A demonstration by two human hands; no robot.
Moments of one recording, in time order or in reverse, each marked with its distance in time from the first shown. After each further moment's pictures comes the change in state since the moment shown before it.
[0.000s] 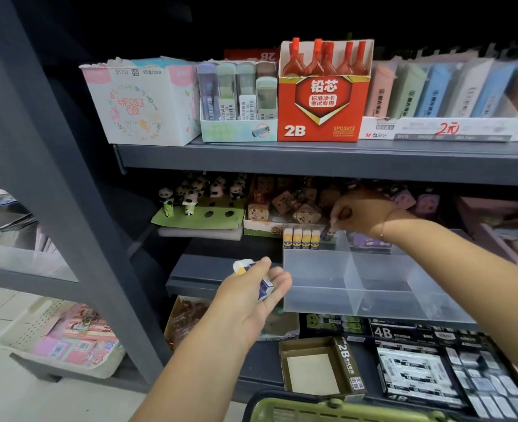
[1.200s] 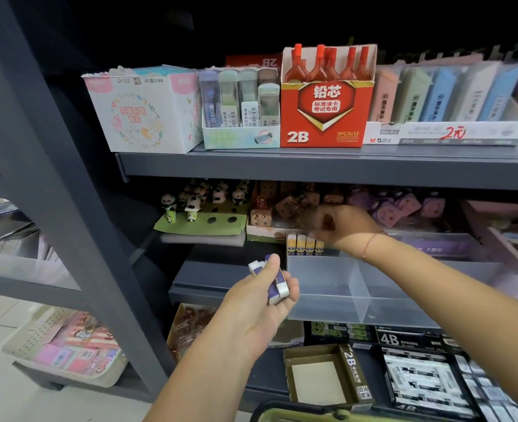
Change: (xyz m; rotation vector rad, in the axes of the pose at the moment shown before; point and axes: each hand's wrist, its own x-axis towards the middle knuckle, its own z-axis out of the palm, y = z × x) left_hand -0.004 0.001 0.007 -0.133 -0.092 -0.065; right_hand -0.001 -0.026 0.029 0.150 0.142 -0.031
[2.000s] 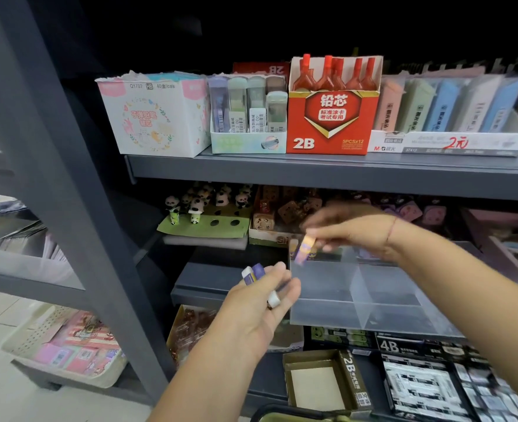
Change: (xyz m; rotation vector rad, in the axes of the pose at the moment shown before) left_hand -0.003 0.000 -0.003 0.041 0.015 0.091; right_hand -0.018 -0.030 -0.035 0.818 -0.316 0.141
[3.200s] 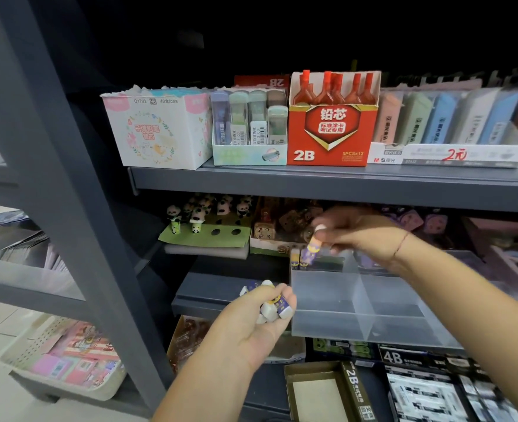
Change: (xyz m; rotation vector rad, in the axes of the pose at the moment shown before) left_hand -0.001 0.007 -0.001 -0.265 0.054 -0.157; right_hand -0.004 0.005 -0.004 0.095 0.138 -0.095
